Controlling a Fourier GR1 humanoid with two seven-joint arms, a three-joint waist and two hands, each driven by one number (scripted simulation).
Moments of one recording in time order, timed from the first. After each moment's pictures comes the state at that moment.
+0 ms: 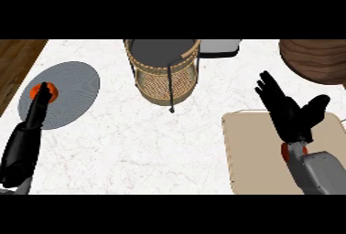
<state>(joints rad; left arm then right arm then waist) -0.02 0.61 -0.26 -1.64 0.10 0.45 -0.19 -0.26 -0.37 0.21 -1.43 -0.39 -0.16 0.12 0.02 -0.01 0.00</state>
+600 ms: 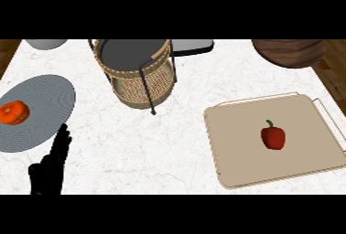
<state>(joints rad) 0.15 0.43 -0.29 -1.51 0.25 0.48 -0.05 -0.09 -0.52 -0.27 -1.35 -0.28 -0.67 0.01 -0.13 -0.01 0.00</state>
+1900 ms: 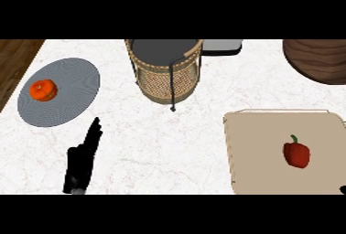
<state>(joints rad) 0.03 0.31 -0.36 -1.40 0.21 0.43 0.00 0.48 -0.92 0.00 -2.04 0.15 -0.64 1.00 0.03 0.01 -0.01</state>
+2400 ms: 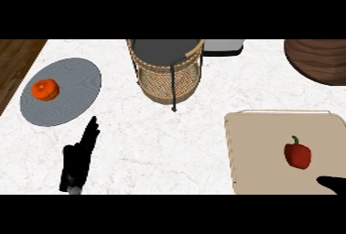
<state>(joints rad) 0.02 0.32 -0.33 -1.38 0.22 0.39 -0.01 0.25 -0.89 0.18 -1.96 0.38 -0.50 1.22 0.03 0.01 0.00</state>
